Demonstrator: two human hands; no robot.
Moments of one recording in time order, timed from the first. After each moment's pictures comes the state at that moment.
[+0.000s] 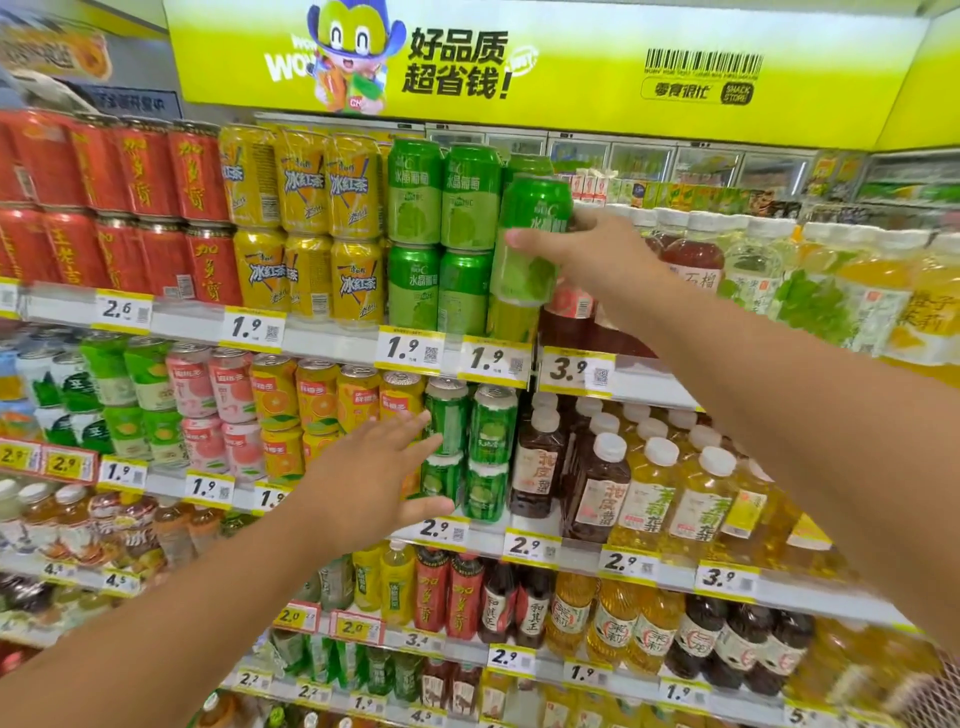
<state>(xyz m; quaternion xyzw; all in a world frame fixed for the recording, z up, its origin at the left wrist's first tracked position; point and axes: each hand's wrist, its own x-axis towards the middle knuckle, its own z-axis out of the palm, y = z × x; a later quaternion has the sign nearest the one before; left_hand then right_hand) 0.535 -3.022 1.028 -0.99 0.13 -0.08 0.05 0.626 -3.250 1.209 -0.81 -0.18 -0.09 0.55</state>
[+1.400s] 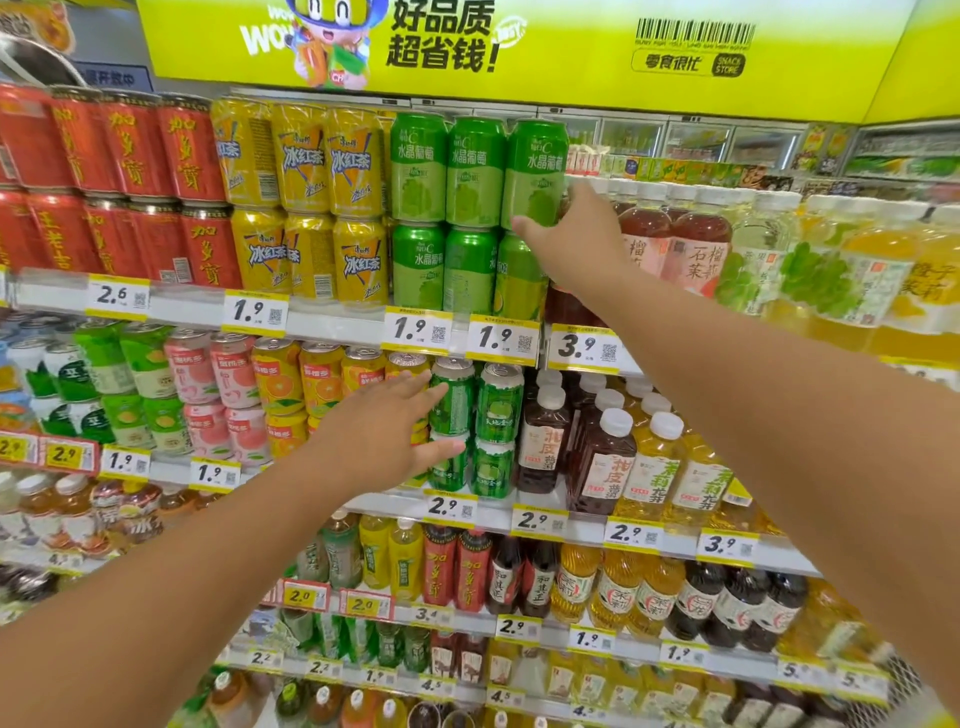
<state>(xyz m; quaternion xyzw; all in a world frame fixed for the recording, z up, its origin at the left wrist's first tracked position) 0.554 -3.013 1.042 -0.99 0.13 -0.09 0.00 0.659 -3.216 1.191 -0.87 -0.10 -0.26 0.40</state>
